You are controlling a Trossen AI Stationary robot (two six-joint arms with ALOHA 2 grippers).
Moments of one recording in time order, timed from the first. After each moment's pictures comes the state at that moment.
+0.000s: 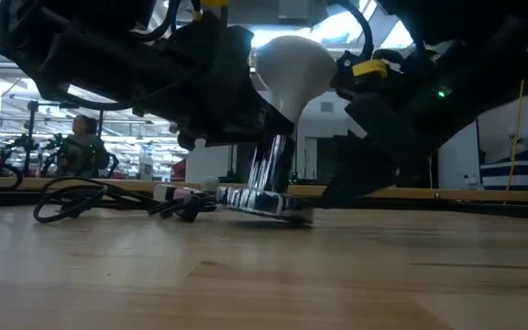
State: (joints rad) left arm -0.35 1.91 0.73 0.83 -0.75 -0.34; right arm 0.43 1.88 0.90 0.07 0.61 0.65
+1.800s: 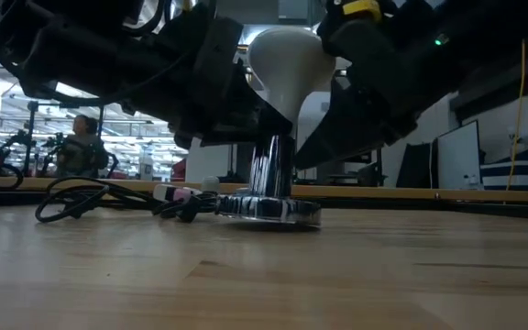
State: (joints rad) left arm -0.38 1.91 0.73 0.82 -0.74 -0.33; right arm 0.47 1.89 1.00 0.07 0.64 0.58
